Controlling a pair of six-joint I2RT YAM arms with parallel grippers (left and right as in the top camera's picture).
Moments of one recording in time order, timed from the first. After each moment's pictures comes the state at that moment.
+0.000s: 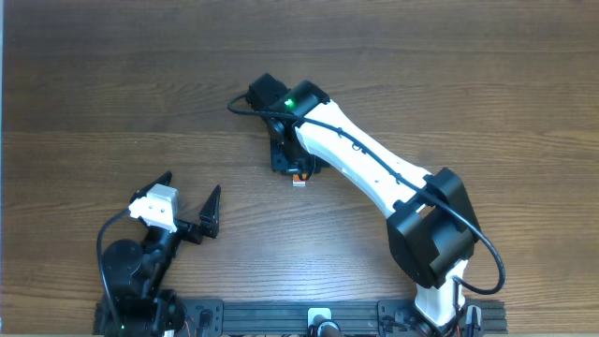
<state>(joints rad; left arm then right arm) -0.02 0.01 0.09 -0.25 0.30 -0.08 0.72 1.98 1.66 -1.24 -0.01 0.65</state>
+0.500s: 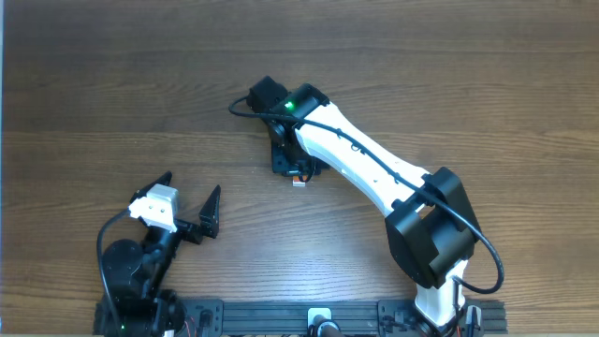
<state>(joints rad) -0.02 0.01 0.09 -0.25 0.30 -0.08 0.72 1.98 1.64 -1.22 -0.01 0.65</state>
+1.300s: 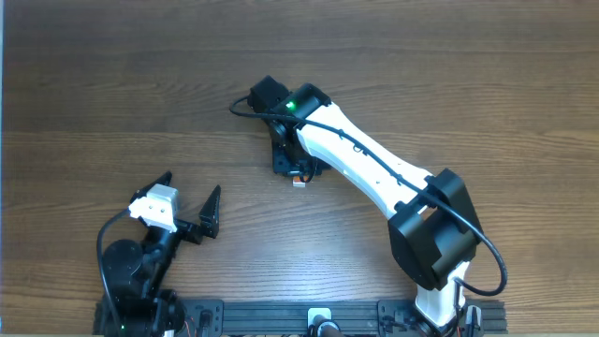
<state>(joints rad) -0.02 0.01 0.09 -0.25 0.30 -0.08 0.72 1.97 1.64 -1.23 -0.01 0.66</state>
